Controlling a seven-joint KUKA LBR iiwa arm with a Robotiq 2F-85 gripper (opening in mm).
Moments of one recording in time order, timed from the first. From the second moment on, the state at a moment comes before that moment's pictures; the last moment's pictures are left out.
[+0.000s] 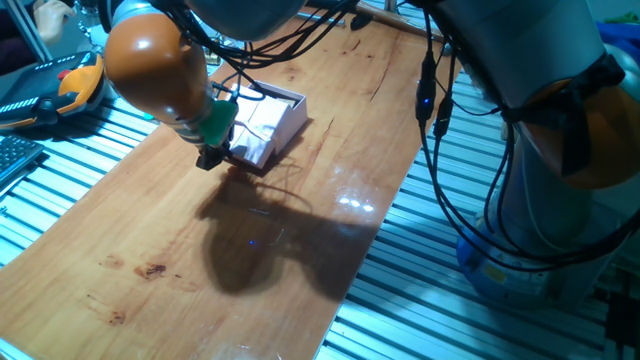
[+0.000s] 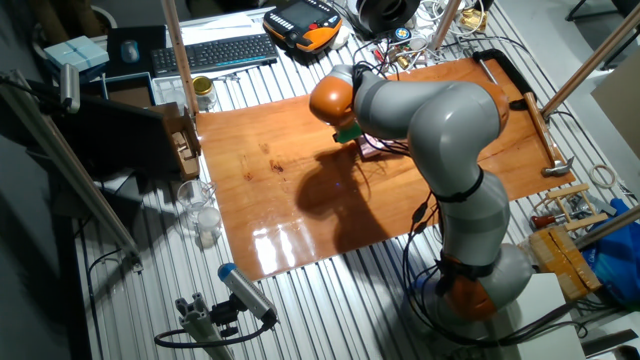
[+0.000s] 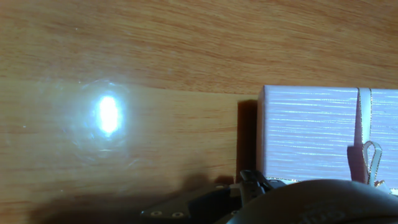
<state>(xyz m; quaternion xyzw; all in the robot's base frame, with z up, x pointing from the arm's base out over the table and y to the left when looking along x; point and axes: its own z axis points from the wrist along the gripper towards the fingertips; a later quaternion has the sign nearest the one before) 0.607 0.041 0.057 -0.02 0.98 -0.20 0.08</state>
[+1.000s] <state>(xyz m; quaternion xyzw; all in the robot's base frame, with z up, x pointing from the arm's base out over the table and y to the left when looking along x) 0.604 0.035 0.068 -0.02 0.98 -0.20 0.07</state>
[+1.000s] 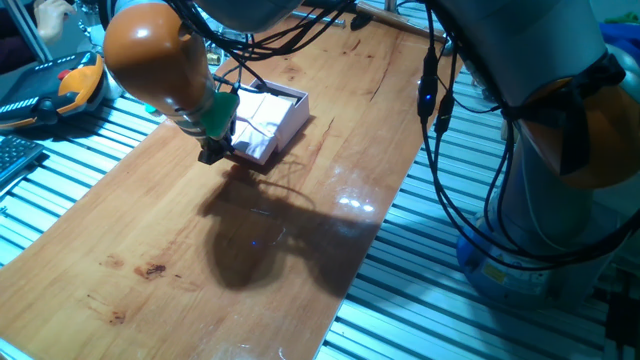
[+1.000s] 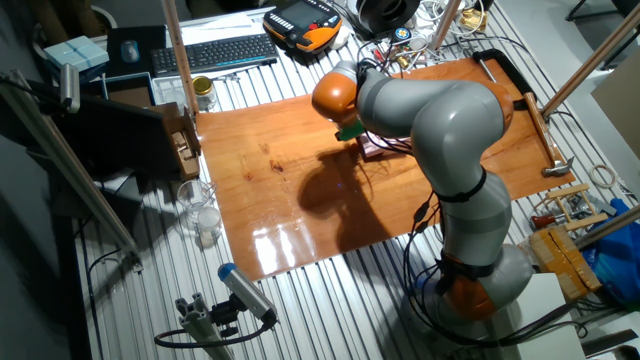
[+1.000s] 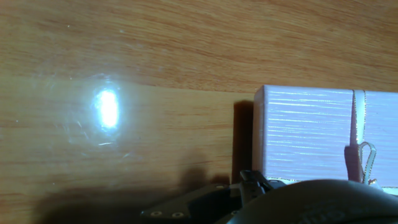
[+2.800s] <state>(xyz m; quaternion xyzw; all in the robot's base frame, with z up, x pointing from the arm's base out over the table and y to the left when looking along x) 0.592 0.032 0.057 -0.02 0.98 -0.21 0.07</state>
